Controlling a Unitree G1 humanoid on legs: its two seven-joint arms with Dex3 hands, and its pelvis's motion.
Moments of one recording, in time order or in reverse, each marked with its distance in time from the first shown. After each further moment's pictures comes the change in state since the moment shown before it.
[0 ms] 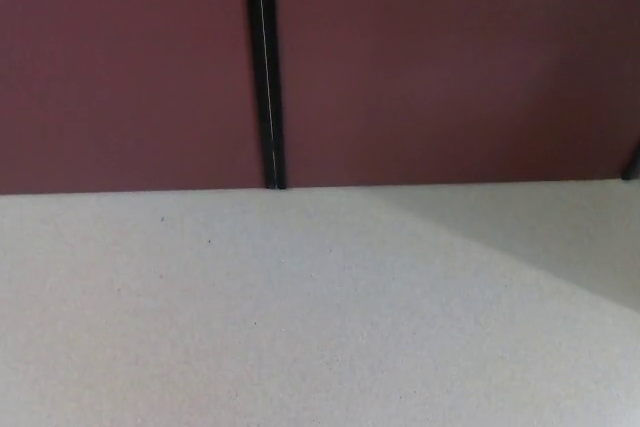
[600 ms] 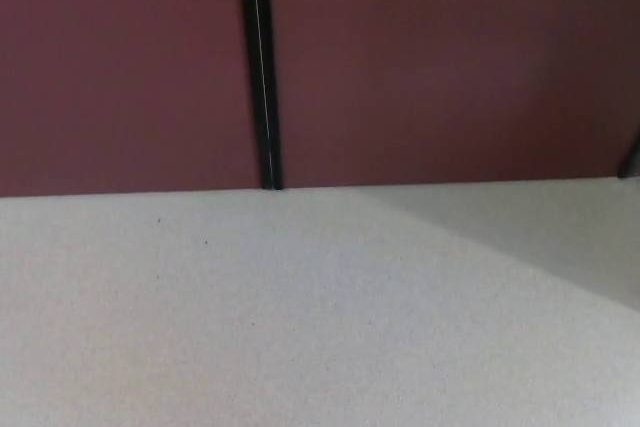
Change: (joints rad) left_arm 0.001 0.018 -0.007 0.018 0.009 -0.015 0.045; right_arm -0.174 -0.069 -0.139 0.352 0.023 0.015 -0.215
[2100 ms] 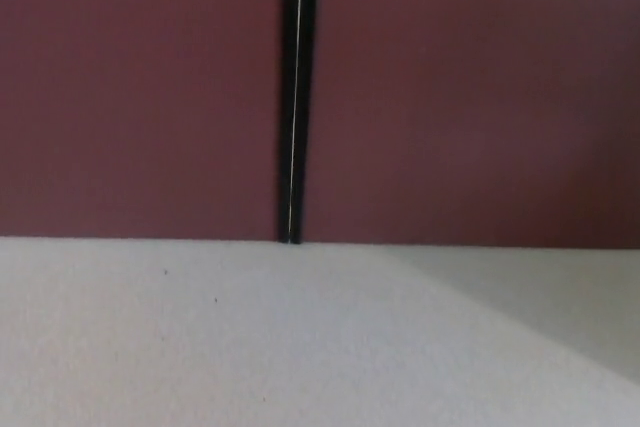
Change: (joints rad) left_arm 0.028 0.036 0.004 0.012 0.021 -0.026 0.005; right_arm -0.009 0.063 0.001 0.057 0.049 -0.172 -0.110
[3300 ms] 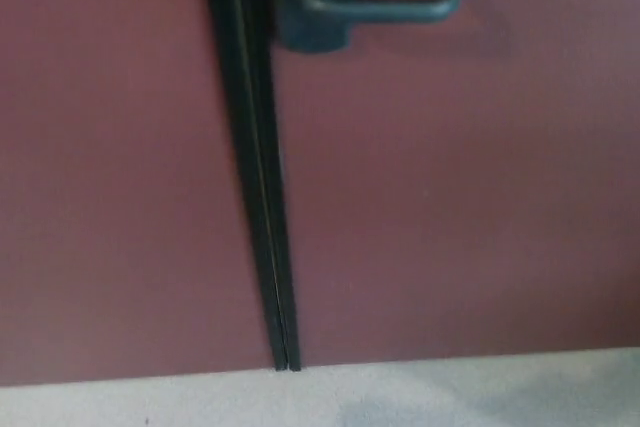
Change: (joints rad) left_arm 0.029 0.000 0.003 -0.005 0.007 -0.029 -0.049; right_arm 0.019 0.004 0.027 -0.007 0.001 -0.009 0.075
